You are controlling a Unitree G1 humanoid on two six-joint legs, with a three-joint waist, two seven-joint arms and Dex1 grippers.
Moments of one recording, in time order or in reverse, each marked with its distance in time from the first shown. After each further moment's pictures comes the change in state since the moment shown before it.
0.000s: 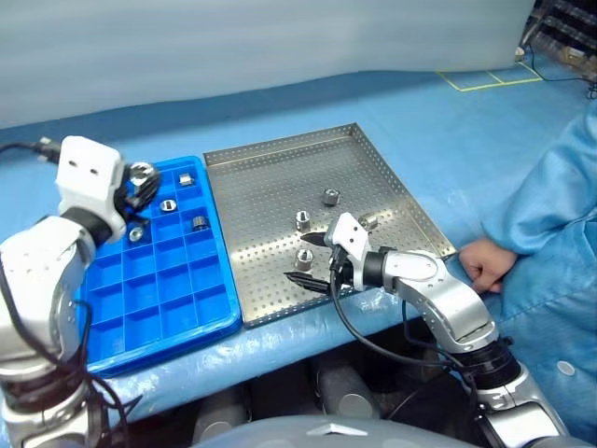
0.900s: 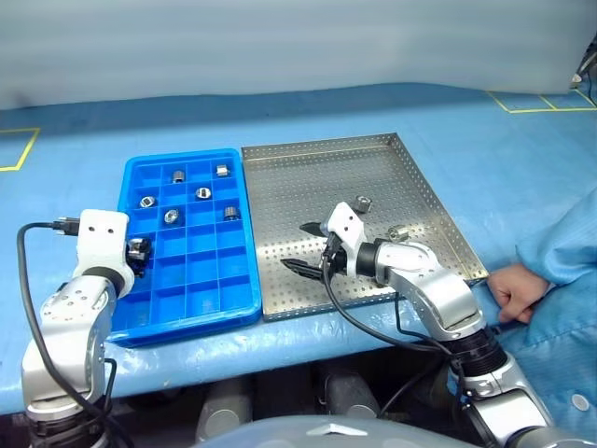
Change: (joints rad) left arm 0.140 -0.150 -0.101 0.091 0.069 -0.049 0.257; right arm -0.058 0.048 -0.008 0.079 -0.023 -0.004 -0.038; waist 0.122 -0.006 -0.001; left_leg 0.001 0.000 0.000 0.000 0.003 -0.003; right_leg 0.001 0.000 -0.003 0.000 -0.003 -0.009
